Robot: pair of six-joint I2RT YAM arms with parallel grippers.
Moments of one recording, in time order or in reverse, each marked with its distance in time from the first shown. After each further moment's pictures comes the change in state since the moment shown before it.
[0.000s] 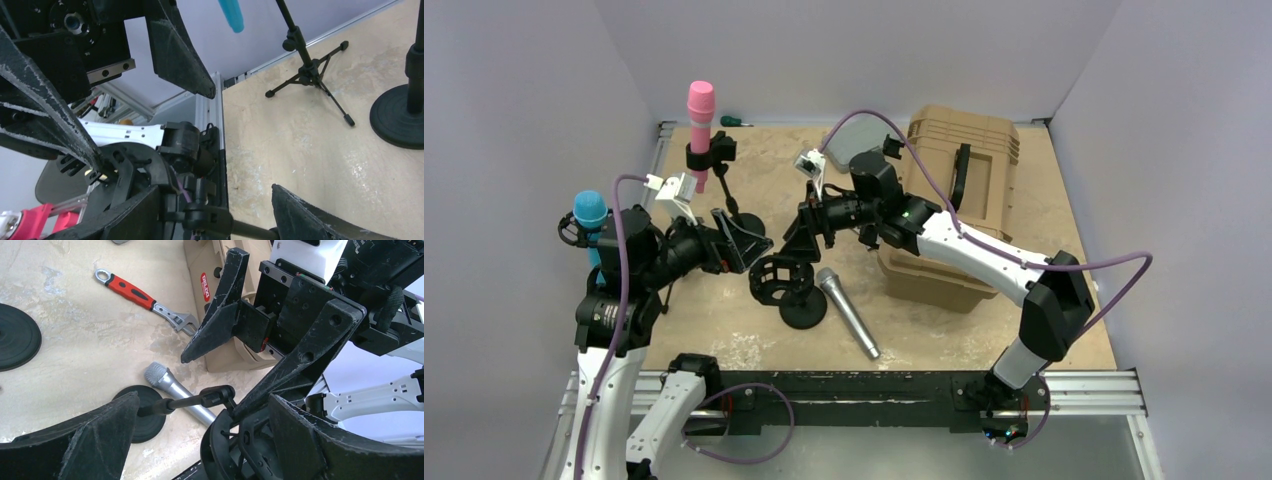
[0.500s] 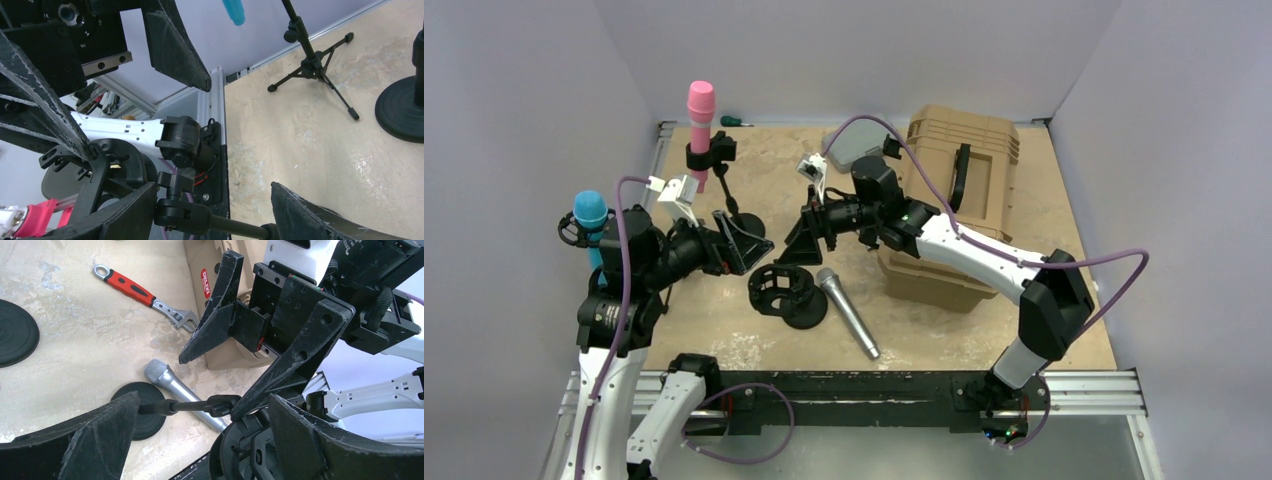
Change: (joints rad) left arm 0.000 -0.006 -0.015 0.000 0.006 0.001; right arm -0.010 0.002 -0.047 0.045 -0.030 0.006
